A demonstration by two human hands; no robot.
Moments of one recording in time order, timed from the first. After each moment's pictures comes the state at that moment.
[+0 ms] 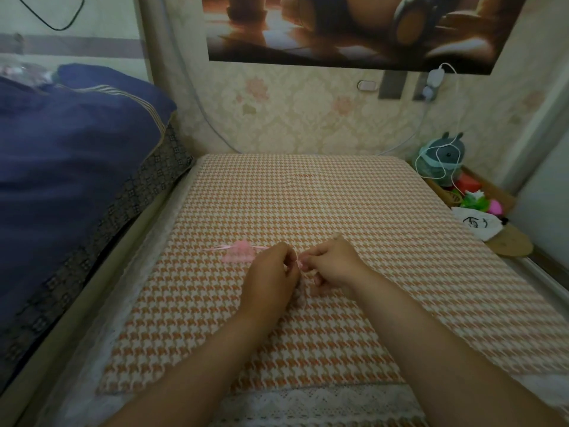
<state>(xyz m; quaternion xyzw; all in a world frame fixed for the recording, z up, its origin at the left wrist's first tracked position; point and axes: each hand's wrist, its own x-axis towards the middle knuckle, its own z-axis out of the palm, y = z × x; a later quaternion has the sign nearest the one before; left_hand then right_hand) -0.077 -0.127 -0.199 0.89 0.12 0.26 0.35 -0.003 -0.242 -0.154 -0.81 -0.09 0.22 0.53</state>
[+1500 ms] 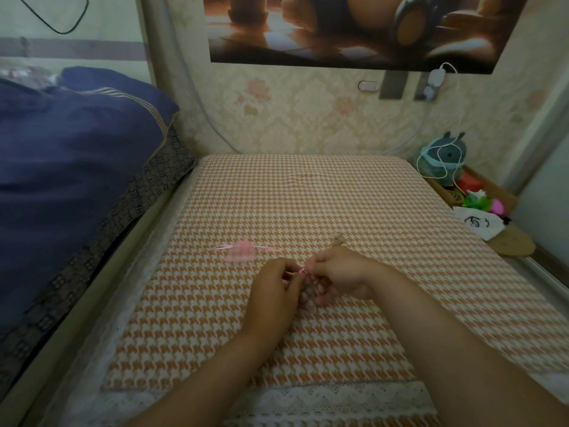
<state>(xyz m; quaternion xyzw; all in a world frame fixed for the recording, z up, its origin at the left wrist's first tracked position) -0.093 -0.140 -0.215 0.85 0.13 0.28 0.43 -0.001 -0.259 -0.149 -0.76 -0.14 0.39 0.49</state>
